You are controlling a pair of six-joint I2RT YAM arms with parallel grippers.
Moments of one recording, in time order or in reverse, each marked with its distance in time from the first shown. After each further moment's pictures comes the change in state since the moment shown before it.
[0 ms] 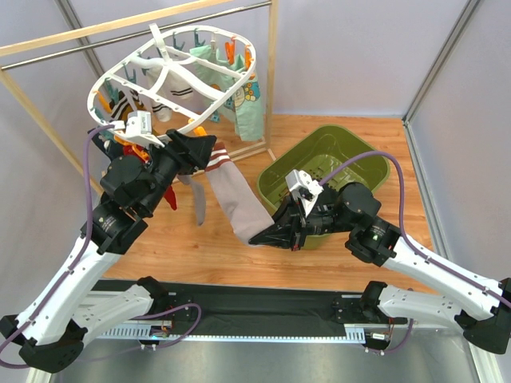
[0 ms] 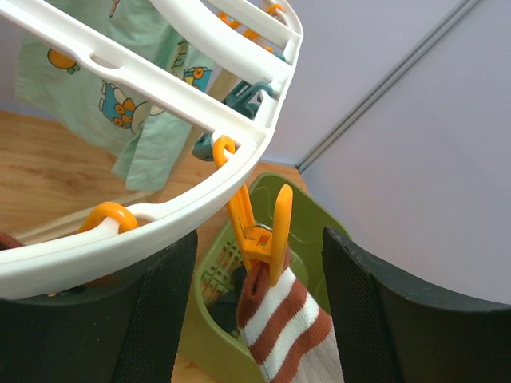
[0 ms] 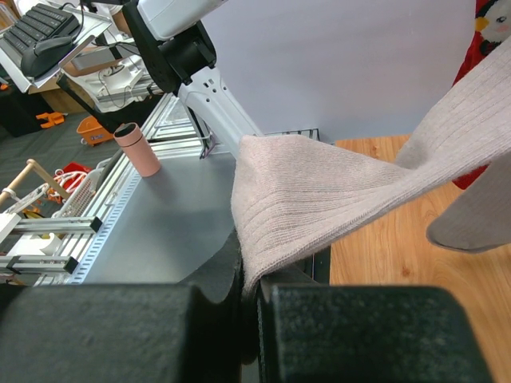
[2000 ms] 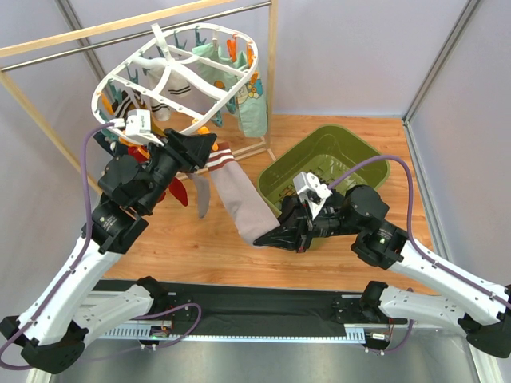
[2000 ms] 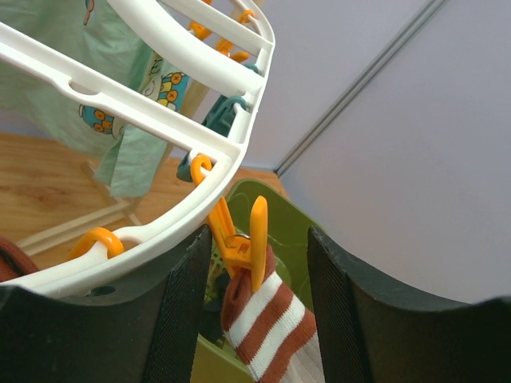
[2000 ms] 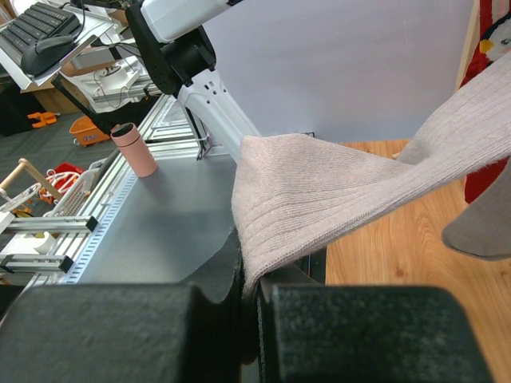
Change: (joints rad) left arm 0.025 -0.003 -0.013 0.068 0.082 -0.008; right arm 0.000 -0.045 -0.010 -0.023 0.008 -0.019
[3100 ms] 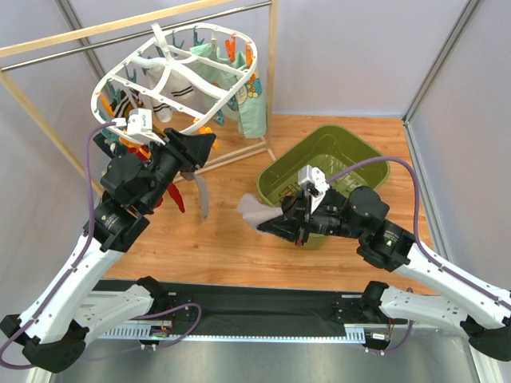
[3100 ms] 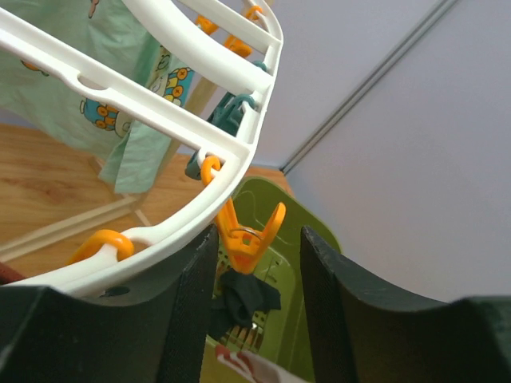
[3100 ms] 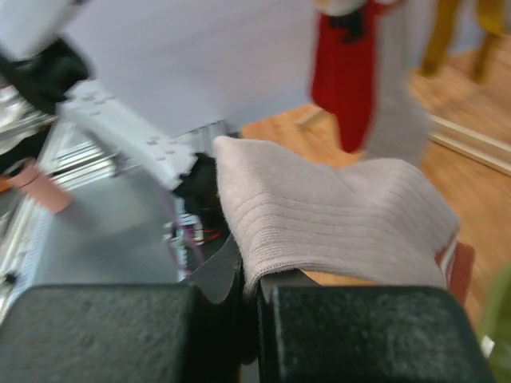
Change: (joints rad) left arm 0.005 0.010 0.000 -0.009 -0.007 -0.006; right arm -0.008 -0.039 0.007 -0.169 0.275 -0.035
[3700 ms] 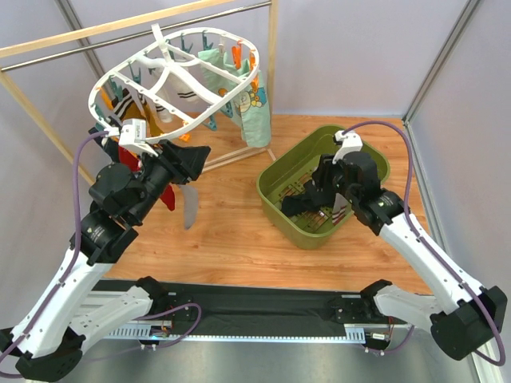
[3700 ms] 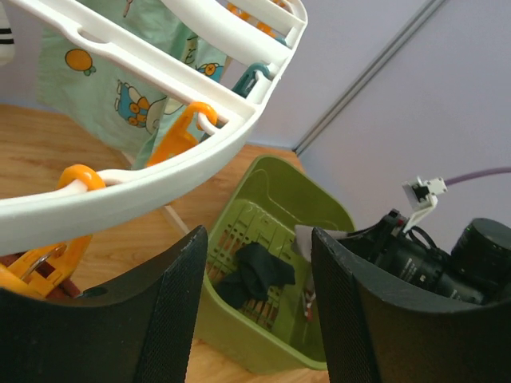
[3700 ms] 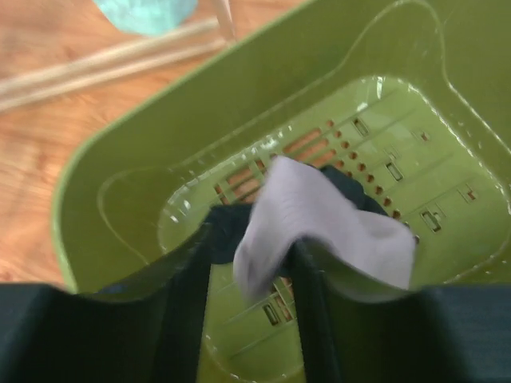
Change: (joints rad) left arm 0.001 -0.071 -0.005 -0.116 0.012 0.029; right arm -0.480 0.179 0.049 -0.317 0.573 -0.019
